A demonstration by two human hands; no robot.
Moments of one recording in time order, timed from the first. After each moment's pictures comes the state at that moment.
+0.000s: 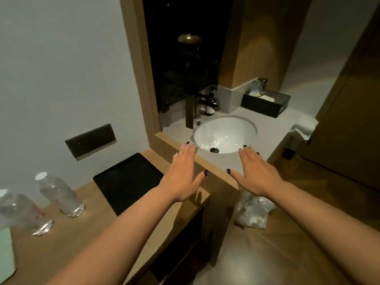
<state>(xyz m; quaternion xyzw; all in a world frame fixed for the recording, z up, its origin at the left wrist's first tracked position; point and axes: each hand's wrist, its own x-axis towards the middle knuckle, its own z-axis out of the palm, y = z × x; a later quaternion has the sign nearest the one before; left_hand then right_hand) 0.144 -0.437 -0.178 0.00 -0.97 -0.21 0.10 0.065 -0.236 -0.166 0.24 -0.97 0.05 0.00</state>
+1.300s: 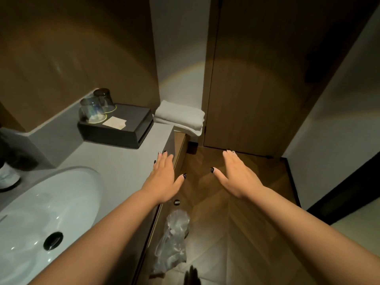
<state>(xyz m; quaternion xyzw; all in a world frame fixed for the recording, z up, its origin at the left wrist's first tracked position) -0.392 -0.058 -0.235 -0.15 -0.96 -0.23 -0.06 -0.345 0.152 -0.203 -0.03 -0.99 0.15 -0.04</state>
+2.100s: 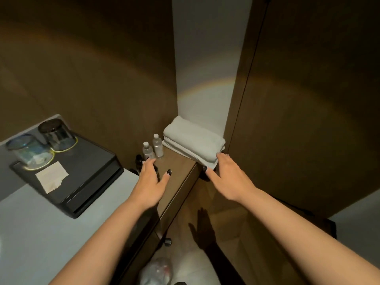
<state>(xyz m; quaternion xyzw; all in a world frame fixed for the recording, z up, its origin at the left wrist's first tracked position) -0.717 0.091 -0.245 0.11 -0.91 -0.39 -0.02 -0.741 0.309 -0.201 0.12 -0.96 0.24 -0.09</state>
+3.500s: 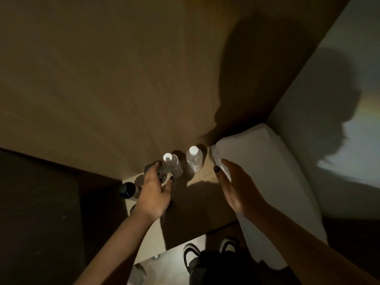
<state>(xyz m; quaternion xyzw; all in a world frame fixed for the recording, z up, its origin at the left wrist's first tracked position) -1.121 -0.009 -0.472 0.49 -0.76 -0.42 0.01 -1.279 0.126 -0.457 0.30 -0.83 0.32 -0.35</state>
